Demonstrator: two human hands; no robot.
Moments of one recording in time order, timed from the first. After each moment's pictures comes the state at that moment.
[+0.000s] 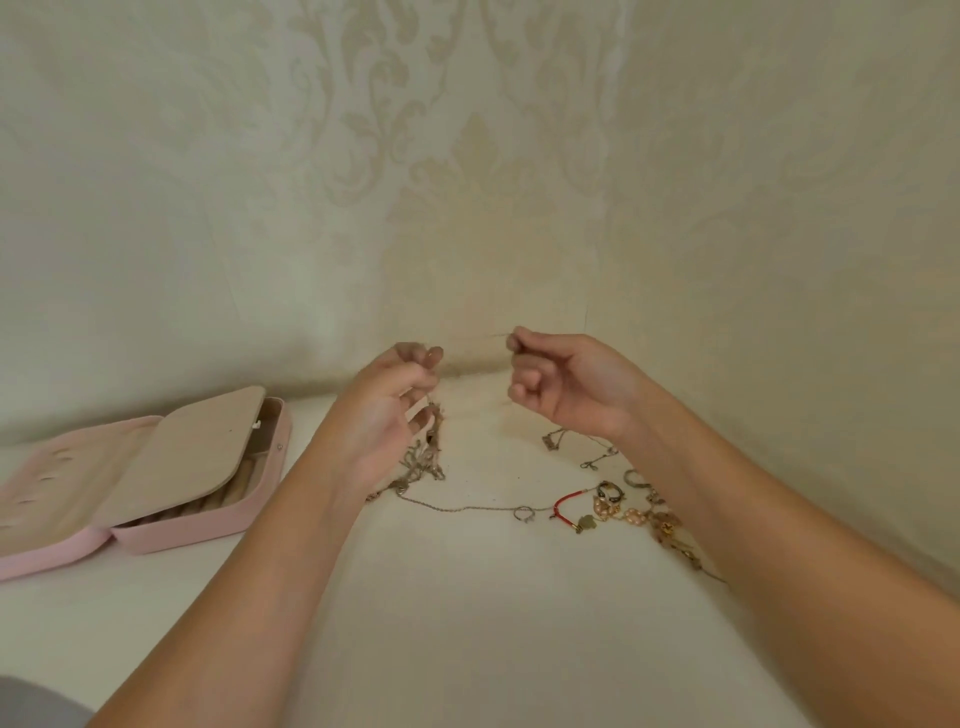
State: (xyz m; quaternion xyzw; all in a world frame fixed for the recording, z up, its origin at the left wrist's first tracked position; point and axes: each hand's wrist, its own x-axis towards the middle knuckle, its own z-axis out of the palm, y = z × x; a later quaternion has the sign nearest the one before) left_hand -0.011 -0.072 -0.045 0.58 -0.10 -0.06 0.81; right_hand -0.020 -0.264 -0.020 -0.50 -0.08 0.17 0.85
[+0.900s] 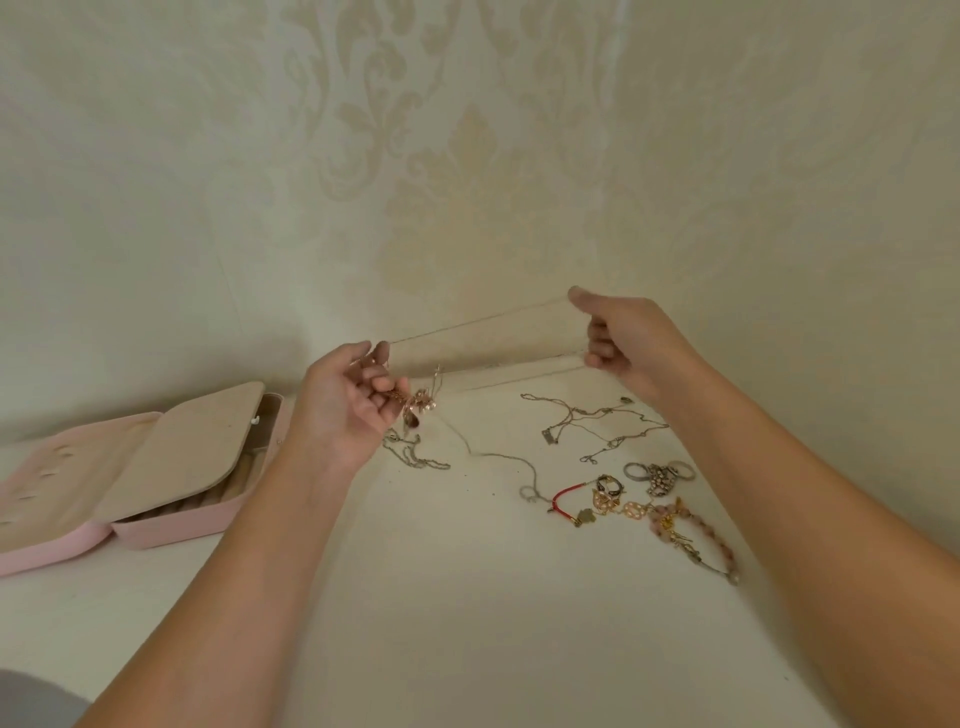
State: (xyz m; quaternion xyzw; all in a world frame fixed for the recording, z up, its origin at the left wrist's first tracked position) left_hand -0.002 -0.058 -0.040 0.41 0.04 -0.05 0.91; right_hand -0.010 -0.302 -0.007 -0.69 0.08 -0.09 0.72
